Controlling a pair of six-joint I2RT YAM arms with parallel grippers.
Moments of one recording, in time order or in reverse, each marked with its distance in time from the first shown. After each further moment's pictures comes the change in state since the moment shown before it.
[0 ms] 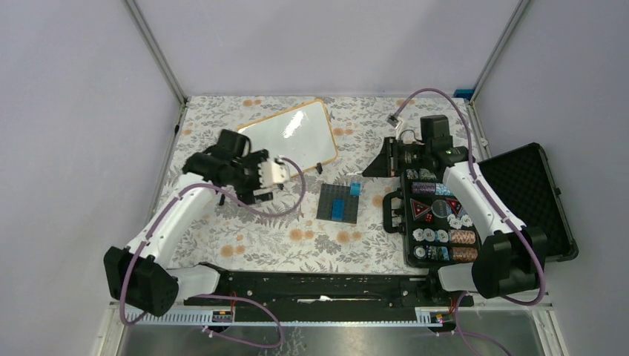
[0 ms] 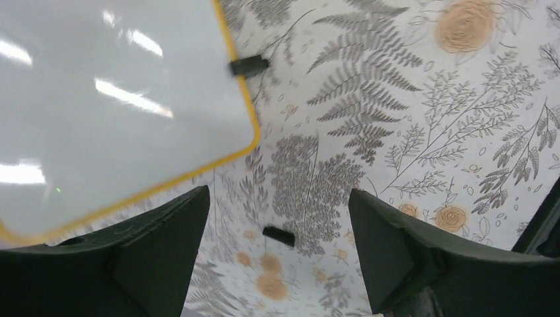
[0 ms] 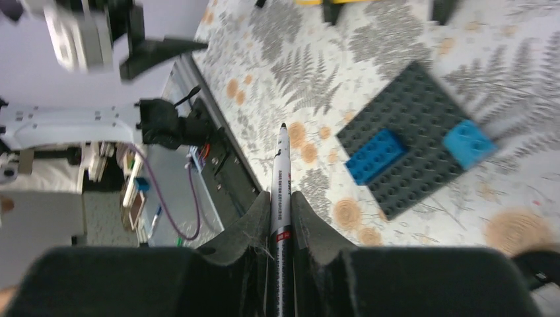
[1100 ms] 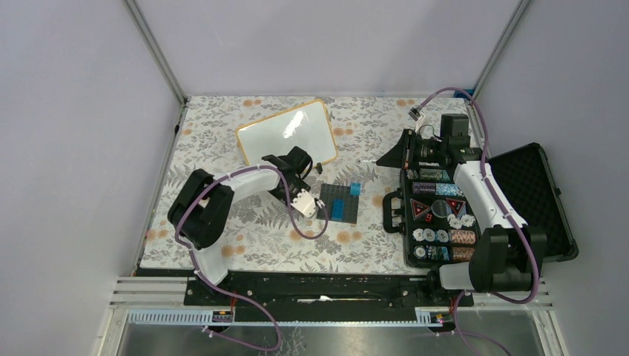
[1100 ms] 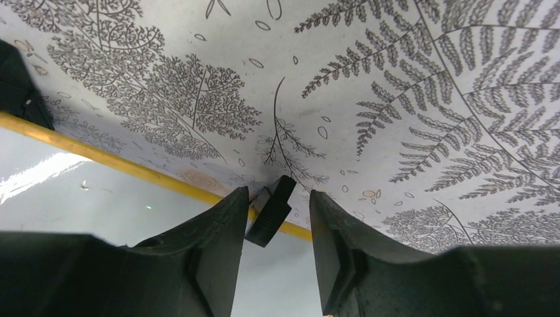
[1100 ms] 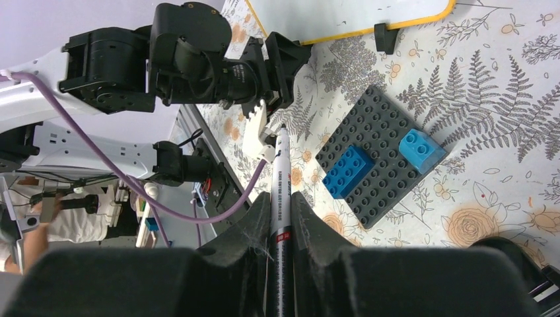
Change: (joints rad) left arm -0.378 0.568 -0.006 0.284 -0.456 0.581; right arm -0.195 0.020 -0.021 0.085 -0.039 0.067
